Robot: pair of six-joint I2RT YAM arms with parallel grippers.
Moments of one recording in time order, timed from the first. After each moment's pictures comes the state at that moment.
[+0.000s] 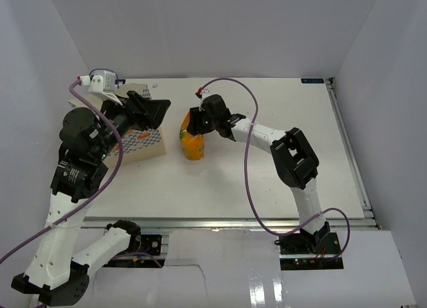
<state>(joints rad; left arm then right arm) -0.36 0.90 1.37 -0.40 0.16 -0.43 0.74 2.13 1.64 -0.06 -0.10 0.37</state>
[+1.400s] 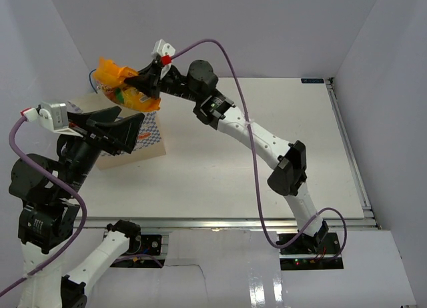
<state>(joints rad) -0.36 0.67 1.43 -0.47 0.10 -0.39 0.91 2.15 2.31 0.24 -0.52 0.03</state>
